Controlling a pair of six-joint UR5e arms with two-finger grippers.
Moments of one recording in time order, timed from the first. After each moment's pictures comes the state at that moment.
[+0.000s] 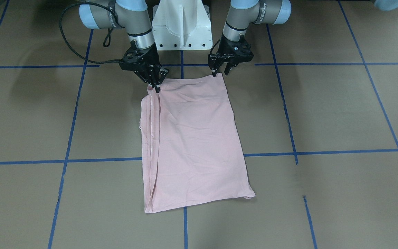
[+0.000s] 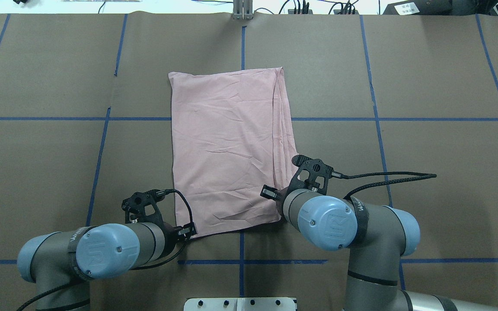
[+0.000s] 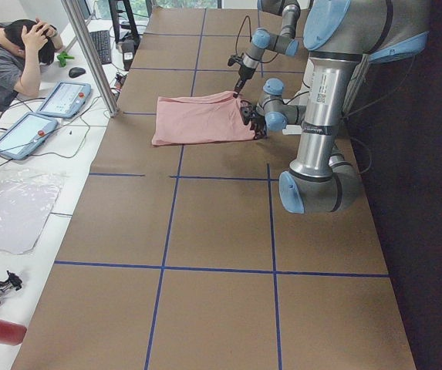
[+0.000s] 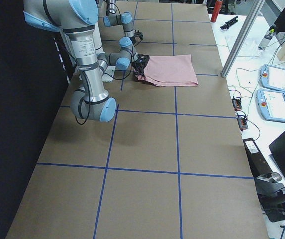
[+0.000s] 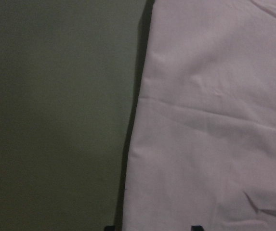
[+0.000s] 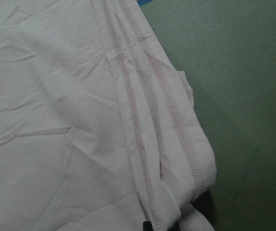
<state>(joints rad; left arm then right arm) -0.20 -1.87 -1.93 -1.88 -1.54 -1.74 0.27 -1.14 1.87 -1.35 1.41 1.75</state>
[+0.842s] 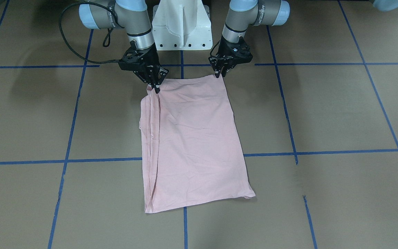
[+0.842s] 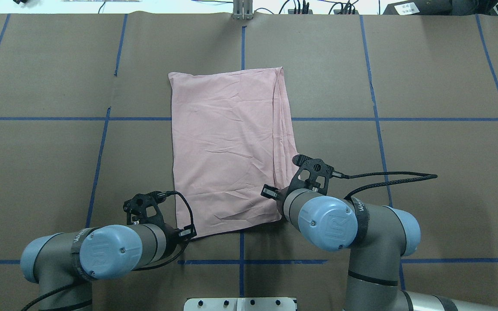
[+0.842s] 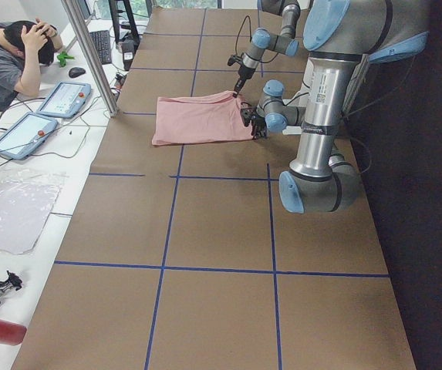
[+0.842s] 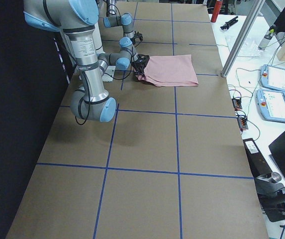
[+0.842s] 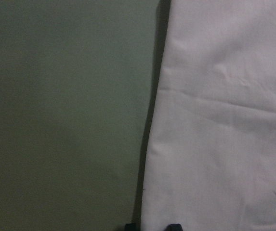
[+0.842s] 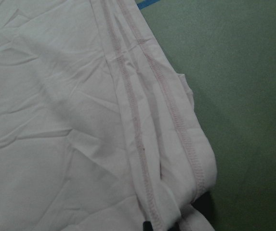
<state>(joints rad) -0.20 -1.88 -1.91 -1.88 -1.54 -1.74 0.27 -1.14 1.87 -1.35 1.41 1.75</state>
